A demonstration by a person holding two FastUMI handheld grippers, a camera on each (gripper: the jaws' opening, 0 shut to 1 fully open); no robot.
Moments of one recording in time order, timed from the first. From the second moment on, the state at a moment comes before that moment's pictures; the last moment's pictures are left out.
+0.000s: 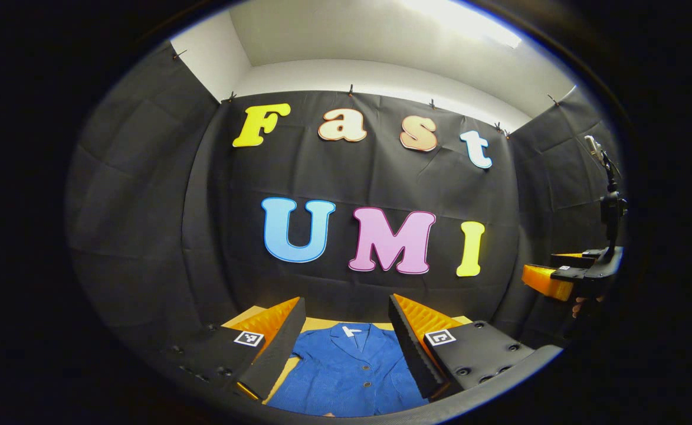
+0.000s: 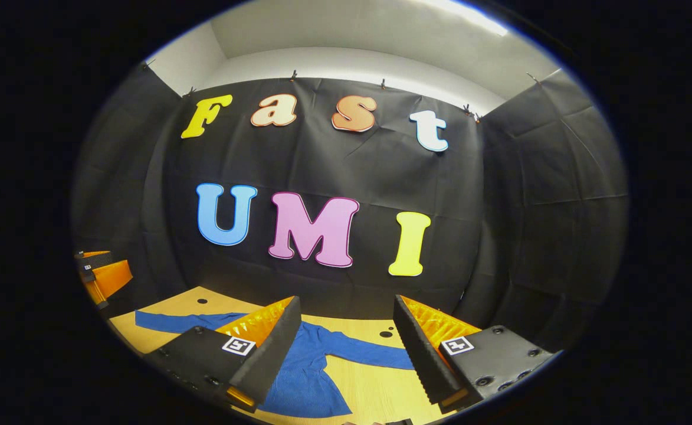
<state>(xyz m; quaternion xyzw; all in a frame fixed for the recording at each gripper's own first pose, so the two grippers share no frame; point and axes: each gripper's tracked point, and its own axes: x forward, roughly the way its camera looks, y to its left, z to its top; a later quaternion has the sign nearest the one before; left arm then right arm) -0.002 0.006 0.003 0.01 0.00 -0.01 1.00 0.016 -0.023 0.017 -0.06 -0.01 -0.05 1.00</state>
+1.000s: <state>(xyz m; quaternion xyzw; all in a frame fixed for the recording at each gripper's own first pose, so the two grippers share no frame) 0.051 -0.016 -0.015 0.00 0.01 -0.03 1.00 0.107 -0.160 0.031 -0.09 0.00 -0.15 0.98</state>
